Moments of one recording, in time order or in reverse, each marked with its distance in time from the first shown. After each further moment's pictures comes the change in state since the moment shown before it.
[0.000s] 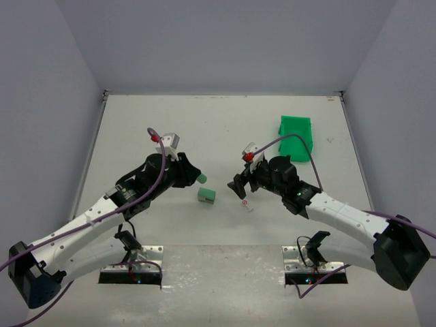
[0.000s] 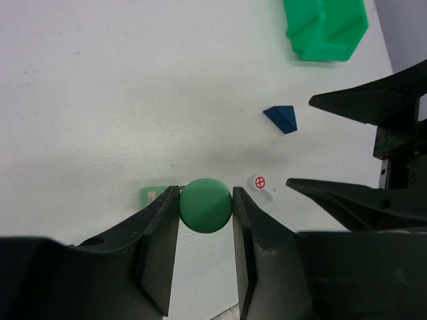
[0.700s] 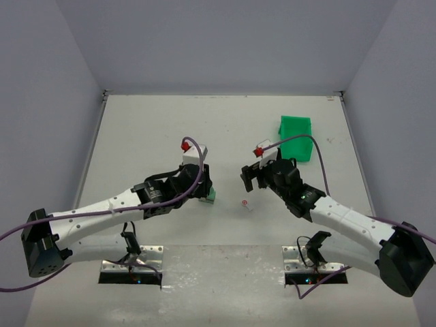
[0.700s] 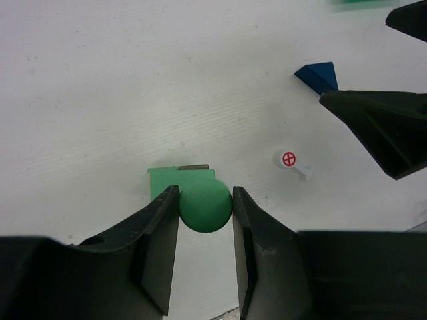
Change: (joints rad) left arm -0.285 0.218 0.114 -0.109 -0.298 0.009; right arm -0.001 -0.064 -0.029 -0.069 0.343 0.077
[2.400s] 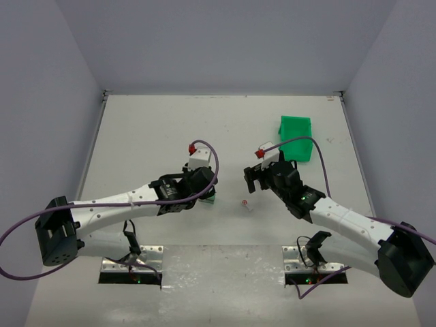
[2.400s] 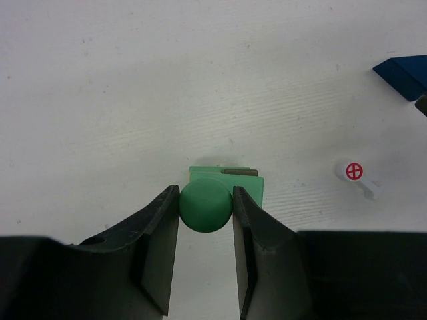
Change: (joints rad) left arm -0.023 0.148 0.032 -0.066 -0.164 -0.030; right arm -0.013 0.000 -0.029 -0.009 0.045 0.000
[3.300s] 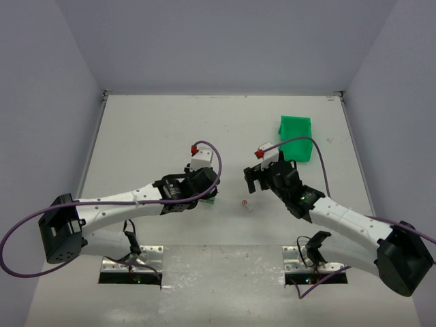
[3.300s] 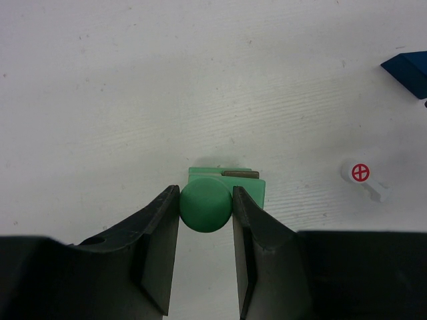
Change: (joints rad) left arm 0.000 0.035 -0.004 0.017 -0.002 0.000; right arm -0.001 0.009 0.000 -0.003 0.005 -0.005
